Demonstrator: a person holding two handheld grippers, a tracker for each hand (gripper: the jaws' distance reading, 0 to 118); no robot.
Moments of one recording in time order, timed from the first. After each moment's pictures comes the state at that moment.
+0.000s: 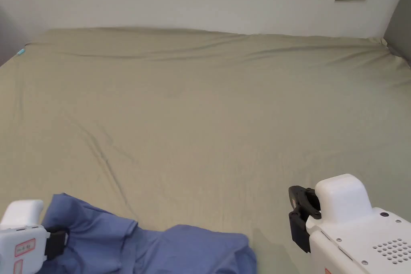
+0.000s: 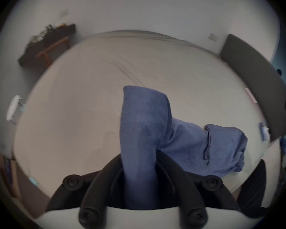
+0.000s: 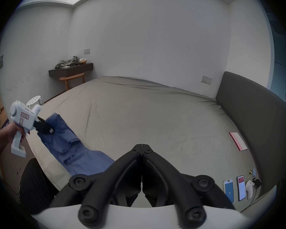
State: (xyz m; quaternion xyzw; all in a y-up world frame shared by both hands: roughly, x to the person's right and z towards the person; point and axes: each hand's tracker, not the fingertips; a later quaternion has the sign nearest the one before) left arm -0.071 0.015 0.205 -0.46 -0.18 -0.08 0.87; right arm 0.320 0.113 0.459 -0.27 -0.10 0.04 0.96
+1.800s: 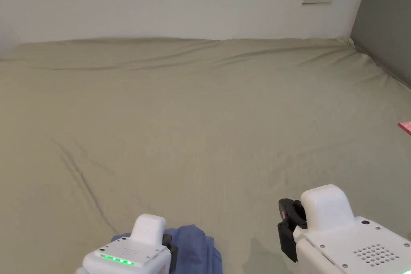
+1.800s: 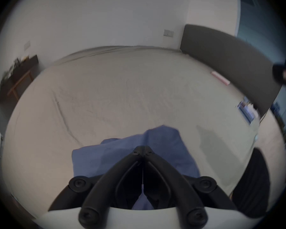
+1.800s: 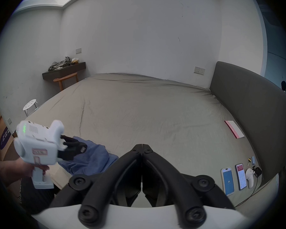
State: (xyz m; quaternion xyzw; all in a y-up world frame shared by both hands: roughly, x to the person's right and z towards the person) left arm 0.141 -0.036 0.302 -0.38 -0.35 -0.14 0.85; right arm 0.342 0.102 0.486 -0.29 -0.13 0.01 0.95
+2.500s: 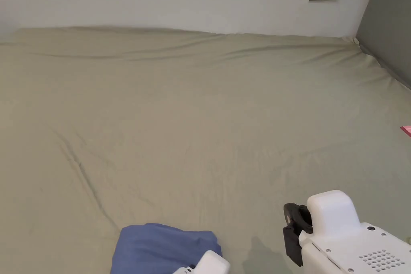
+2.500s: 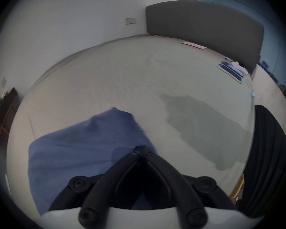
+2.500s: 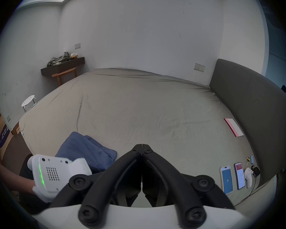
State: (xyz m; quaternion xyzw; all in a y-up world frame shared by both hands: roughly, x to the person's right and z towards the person) left arm 0.198 -0.086 0.376 -0.35 -0.46 -0.23 0.78; right arm 0.346 0.093 0.479 -0.31 -0.13 0.02 0.94
